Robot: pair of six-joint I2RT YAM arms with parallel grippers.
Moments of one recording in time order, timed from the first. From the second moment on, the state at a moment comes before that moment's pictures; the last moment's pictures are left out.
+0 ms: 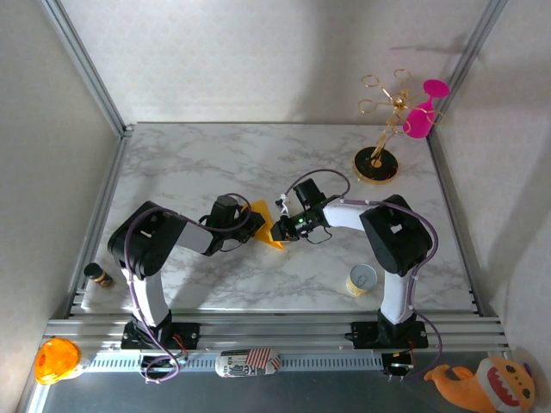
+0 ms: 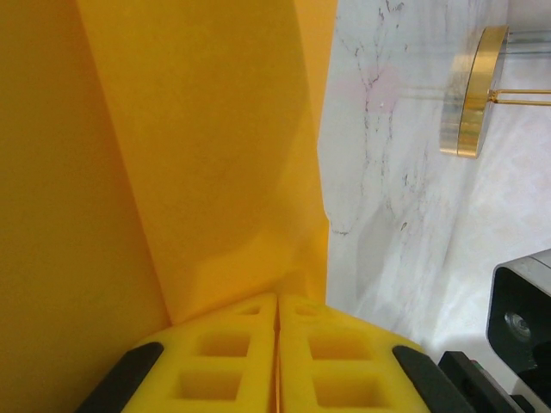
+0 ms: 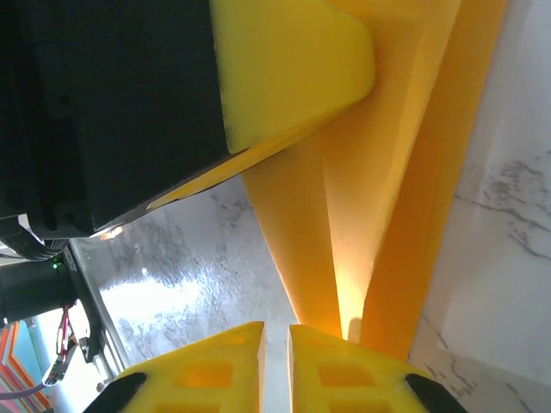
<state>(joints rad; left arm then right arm) -0.48 1.88 0.67 0.59 0.37 -1.23 0.61 1.92 1.06 -0.25 -0.75 0.35</state>
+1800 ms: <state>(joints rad) -0.48 1.88 0.68 0.56 0.37 -1.23 0.61 1.95 1.05 -0.25 -0.71 0.32</state>
